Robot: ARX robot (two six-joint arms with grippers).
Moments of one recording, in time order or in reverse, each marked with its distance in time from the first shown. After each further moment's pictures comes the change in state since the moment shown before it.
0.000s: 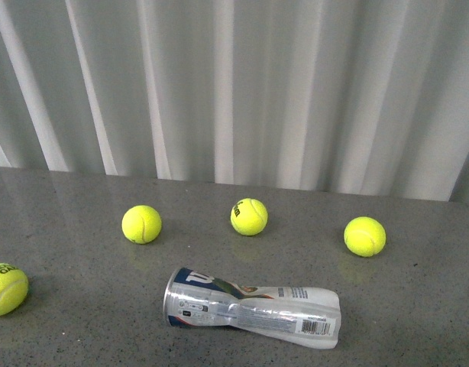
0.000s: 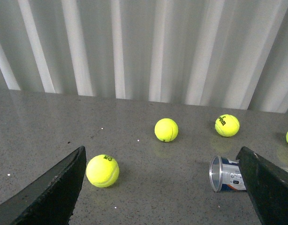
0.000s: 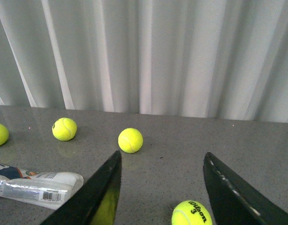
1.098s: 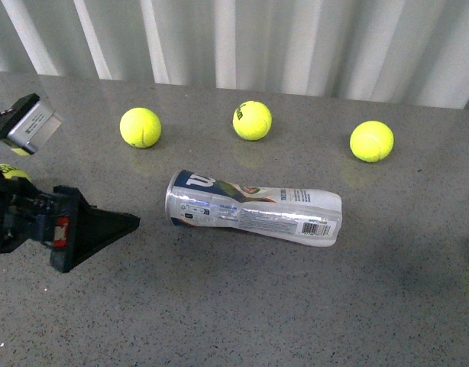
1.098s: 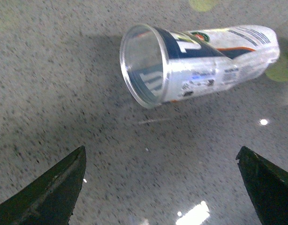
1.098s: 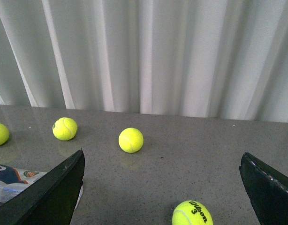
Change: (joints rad) left arm 0.003 1.913 0.612 0.507 0.693 0.169; right arm 0.002 0.000 0.000 0.000 0.000 0.000
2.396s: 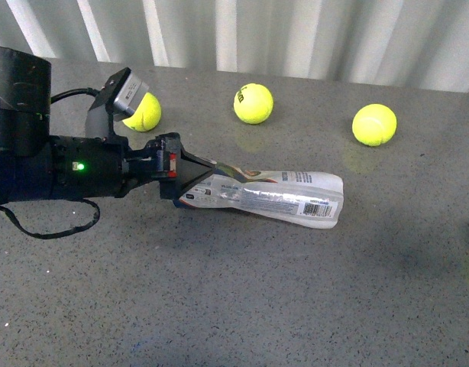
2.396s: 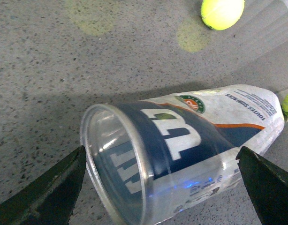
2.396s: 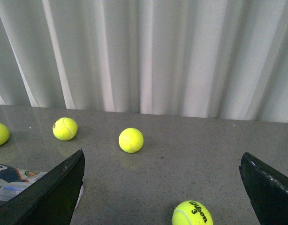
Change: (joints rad) left arm -0.188 0.296 0.245 0.259 -0.068 -0.338; right arm 0.000 0.000 0.000 0.000 0.000 0.000
